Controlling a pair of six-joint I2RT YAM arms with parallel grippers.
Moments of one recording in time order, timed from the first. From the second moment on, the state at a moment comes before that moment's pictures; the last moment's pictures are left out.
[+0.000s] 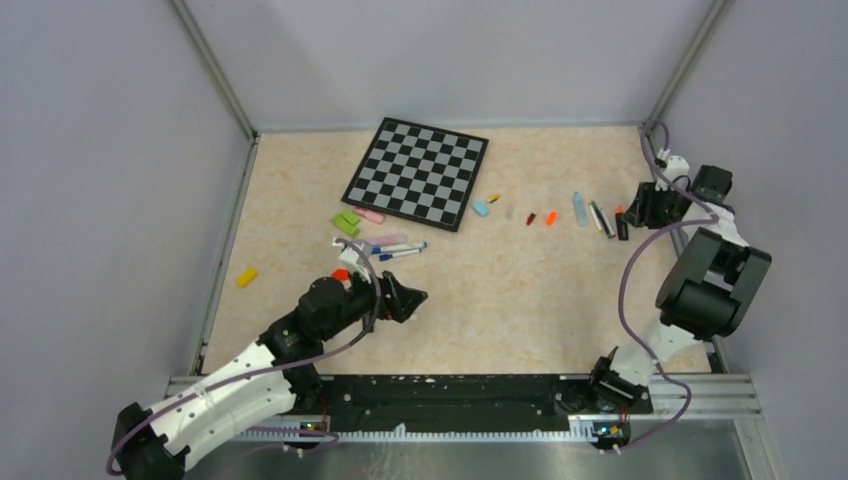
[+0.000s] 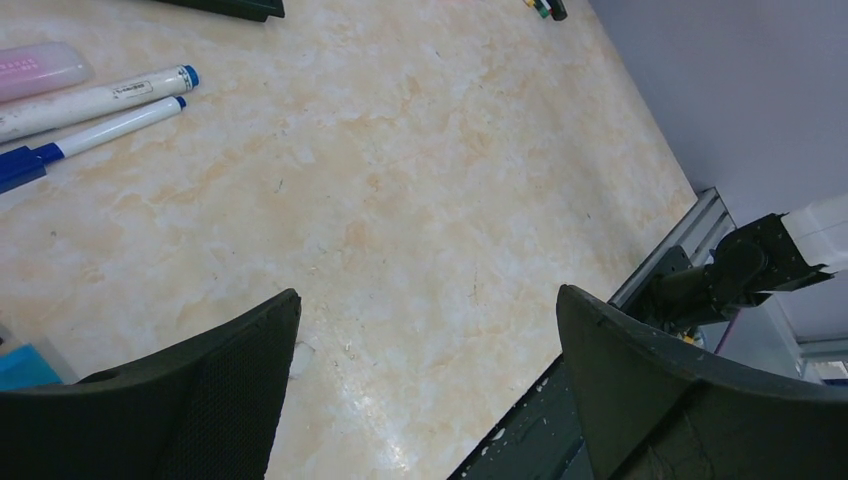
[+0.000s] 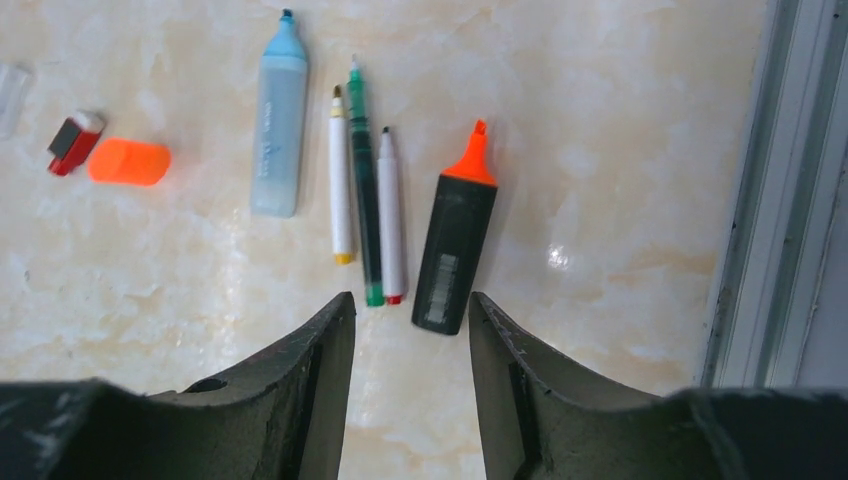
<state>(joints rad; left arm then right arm) -0.81 0.59 0.32 0.04 0.01 -0.62 -0.51 1.76 1.18 -0.35 -0.57 -0.38</state>
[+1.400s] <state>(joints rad) -0.81 1.10 0.58 -0.59 -0.38 -0.72 -0.51 0.93 0.62 -0.21 -1.22 -0.20</state>
